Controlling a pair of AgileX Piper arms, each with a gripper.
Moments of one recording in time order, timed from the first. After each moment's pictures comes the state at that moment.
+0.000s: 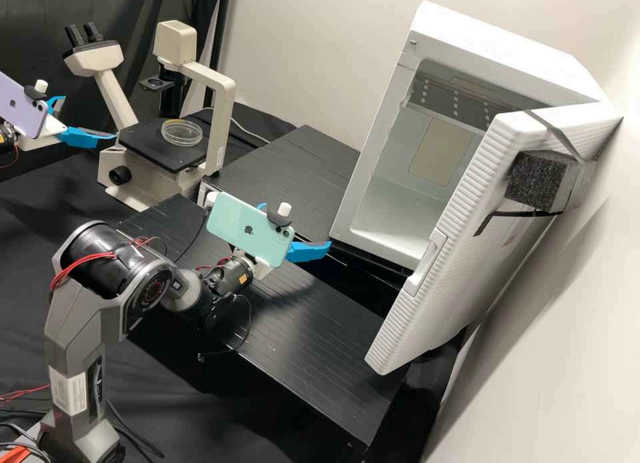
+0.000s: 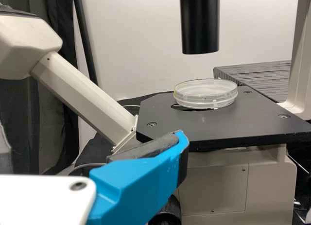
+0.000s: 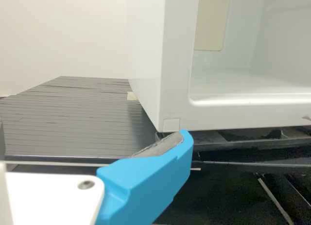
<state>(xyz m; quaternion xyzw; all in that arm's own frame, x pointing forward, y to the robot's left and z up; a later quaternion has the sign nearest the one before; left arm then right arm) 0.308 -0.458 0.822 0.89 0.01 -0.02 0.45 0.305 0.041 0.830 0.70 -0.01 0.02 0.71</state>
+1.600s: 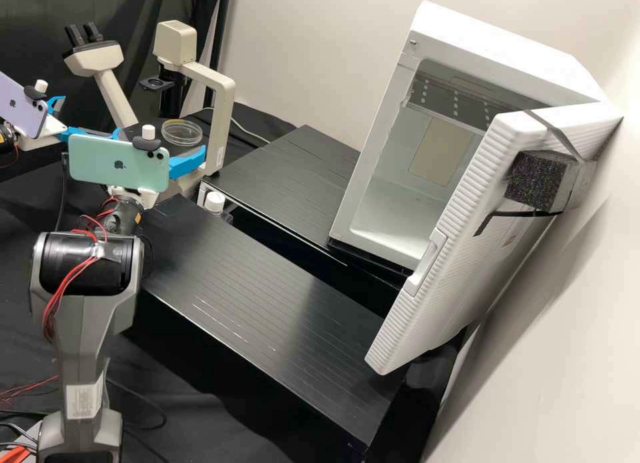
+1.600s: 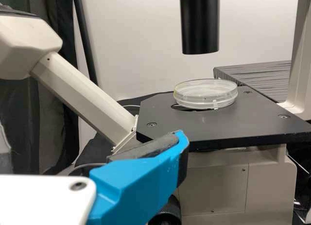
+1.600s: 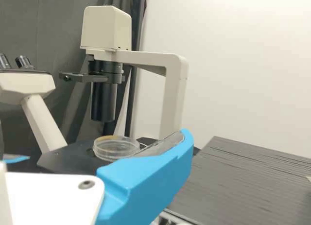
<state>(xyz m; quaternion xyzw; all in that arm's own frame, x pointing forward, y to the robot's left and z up) 0.308 -0.458 0.822 0.89 0.01 -0.02 0.45 0.259 0.214 0.719 0.68 0.23 0.11 0.69</state>
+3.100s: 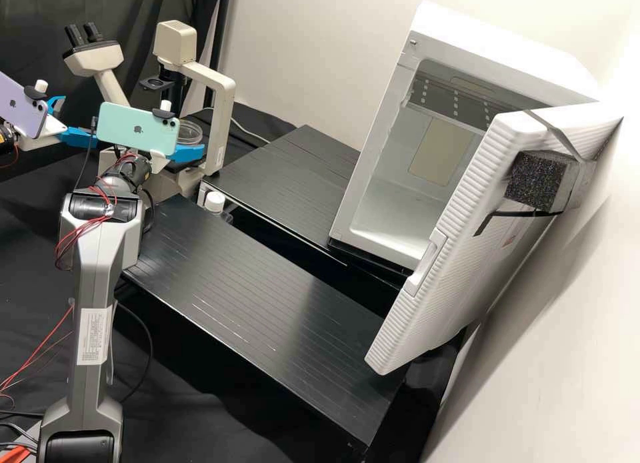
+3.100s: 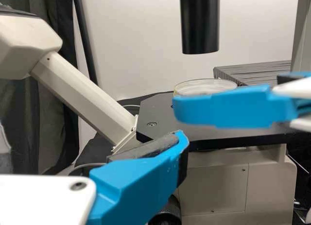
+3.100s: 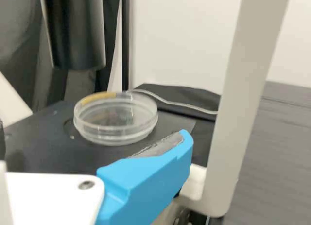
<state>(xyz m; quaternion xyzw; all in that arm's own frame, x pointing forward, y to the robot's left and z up) 0.308 -0.458 0.822 0.89 0.01 -0.02 0.45 0.393 0.266 0.619 0.68 0.20 -0.03 0.70</state>
